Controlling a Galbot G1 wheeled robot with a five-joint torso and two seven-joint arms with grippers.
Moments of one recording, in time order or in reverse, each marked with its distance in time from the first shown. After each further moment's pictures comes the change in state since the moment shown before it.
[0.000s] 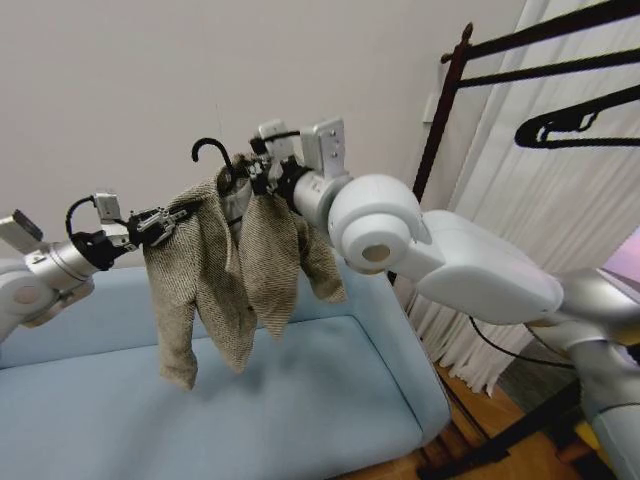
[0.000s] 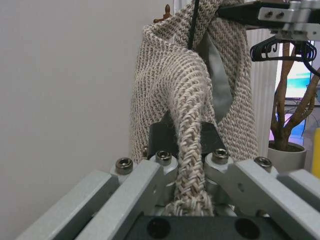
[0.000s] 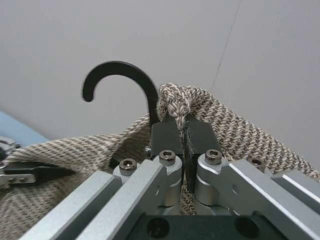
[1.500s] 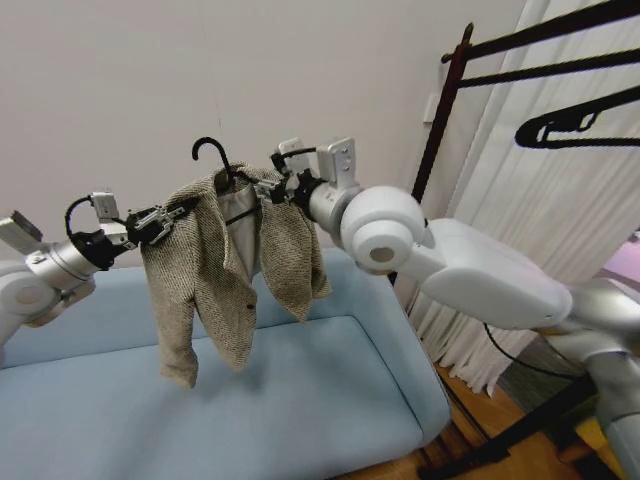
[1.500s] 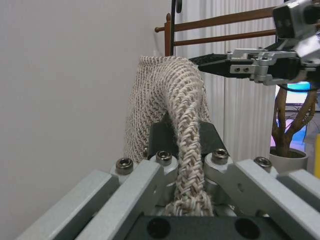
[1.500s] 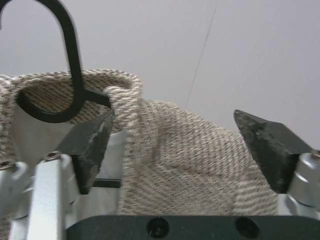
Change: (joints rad) left arm -0.011 -0.013 -0.007 0.008 -0.006 -0.009 0.010; right arm -0.018 -0.170 0.009 -0.121 -0.048 -0.013 -0.348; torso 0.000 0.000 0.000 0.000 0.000
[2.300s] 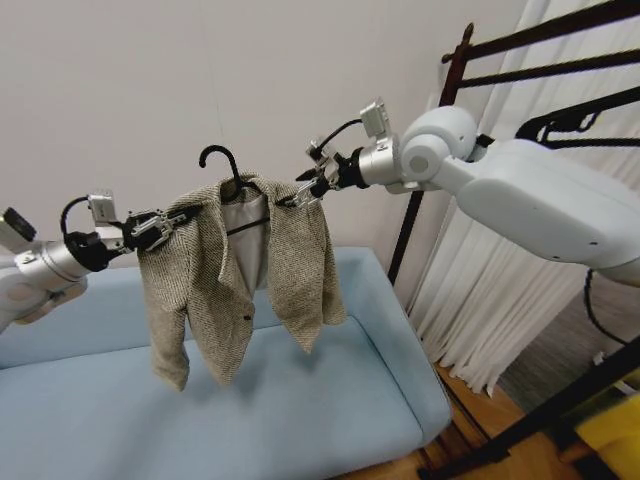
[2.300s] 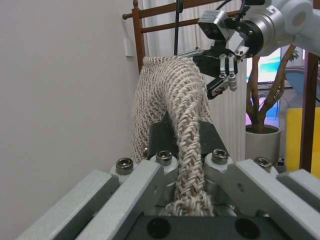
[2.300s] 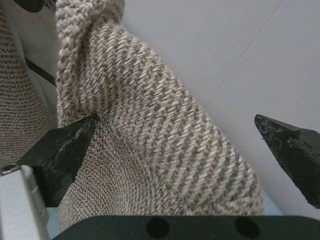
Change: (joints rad) left arm 0.004 0.025 -0.013 0.009 0.051 0.015 0.145; right arm 0.377 -0.070 -0.362 -0.341 -0.112 -0.146 -0.868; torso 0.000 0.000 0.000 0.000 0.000
